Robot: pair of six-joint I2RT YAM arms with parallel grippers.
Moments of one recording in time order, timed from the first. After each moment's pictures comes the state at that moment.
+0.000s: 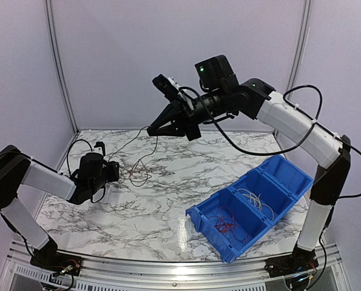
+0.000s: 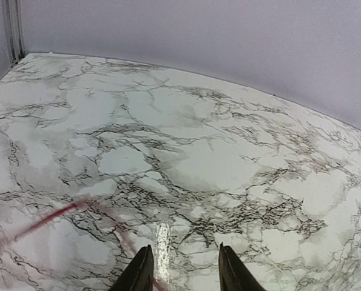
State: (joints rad) left arm -0.55 1.59 0.54 0.62 -0.35 -0.45; right arm 0.89 1.86 2.08 -0.75 -0.92 -0.44
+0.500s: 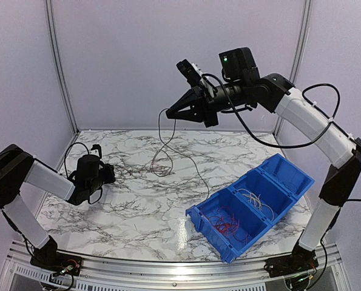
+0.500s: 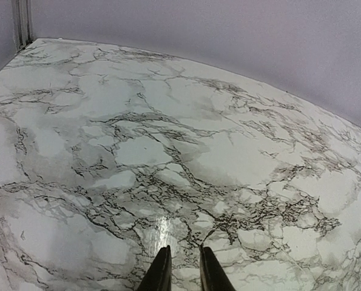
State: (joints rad) left arm -0.47 1.64 0.52 0.67 -0.30 -0.46; right arm 0.78 1.75 2.05 -0.74 -0.94 -0.45
